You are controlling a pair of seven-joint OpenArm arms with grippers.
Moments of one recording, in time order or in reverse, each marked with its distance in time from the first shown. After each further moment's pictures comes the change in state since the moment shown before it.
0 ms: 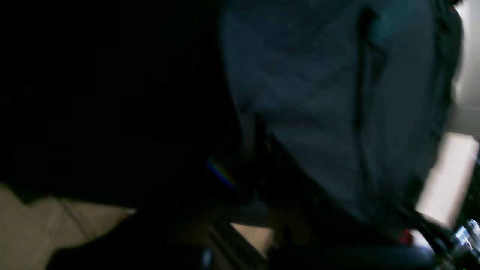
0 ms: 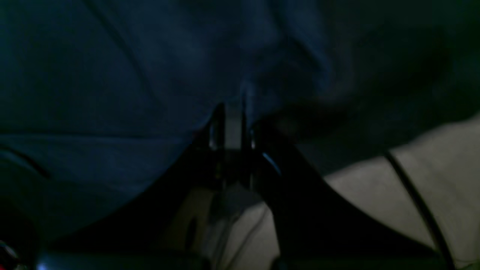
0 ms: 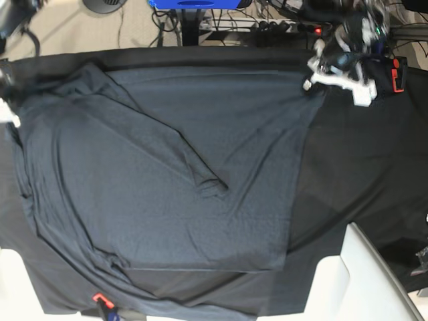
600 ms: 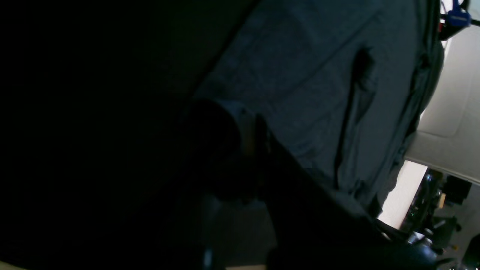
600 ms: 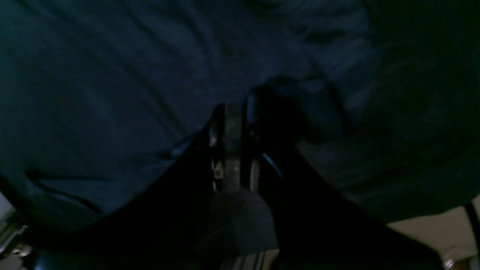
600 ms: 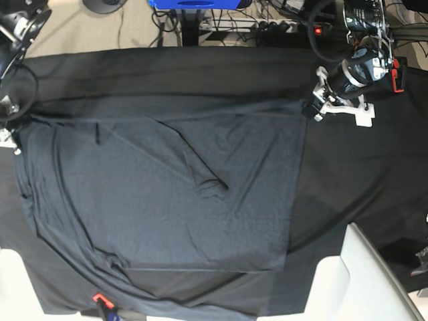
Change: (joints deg) left arm -11.8 0.5 -4.5 -13.3 -3.7 0.0 6.2; right arm 11.0 6.1 -2.3 -22.1 -0.3 -4.7 5.1
